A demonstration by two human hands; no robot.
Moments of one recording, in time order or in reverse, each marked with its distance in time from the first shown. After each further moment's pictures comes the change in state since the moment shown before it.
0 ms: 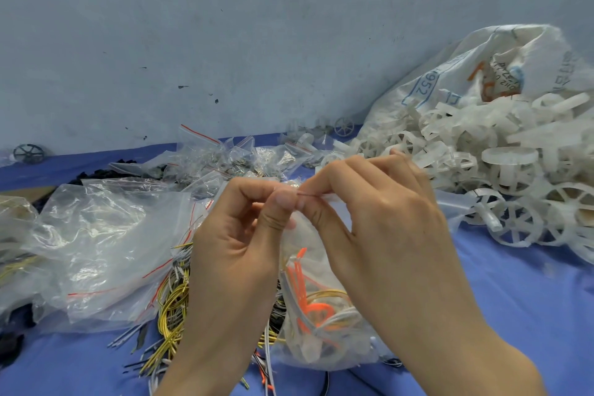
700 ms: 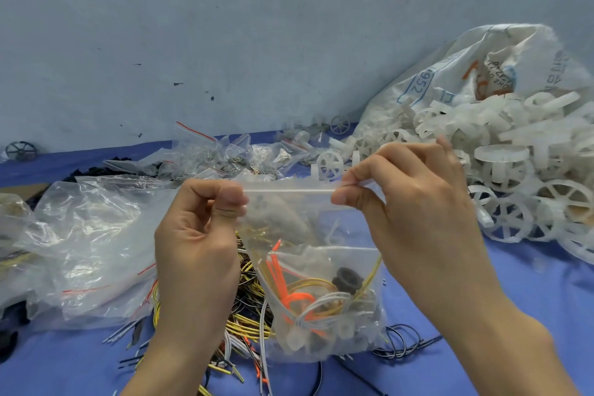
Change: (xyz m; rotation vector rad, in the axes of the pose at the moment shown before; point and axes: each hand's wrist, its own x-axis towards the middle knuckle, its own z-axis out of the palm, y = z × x) left_hand 0.006 -0.028 -0.018 0.028 0.214 -0.062; right_hand 0.003 0.039 -0.005 -0.076 -0.035 0.035
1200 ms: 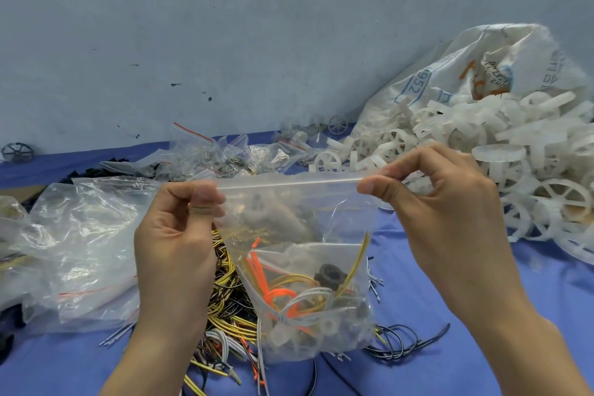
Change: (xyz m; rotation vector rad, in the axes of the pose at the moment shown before) left_hand 0.010 -0.006 -0.010 -0.037 0.051 -0.078; right_hand -0.003 0.021 -0.007 0.316 0.064 0.225
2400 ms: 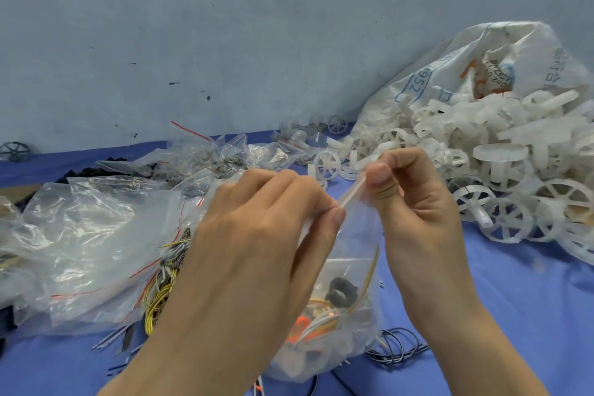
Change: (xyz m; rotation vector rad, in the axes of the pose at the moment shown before) left_hand -0.027 0.071 0.029 0.786 -0.530 0.642; right_hand -0.013 -0.004 0.031 0.872 -0.016 0.144
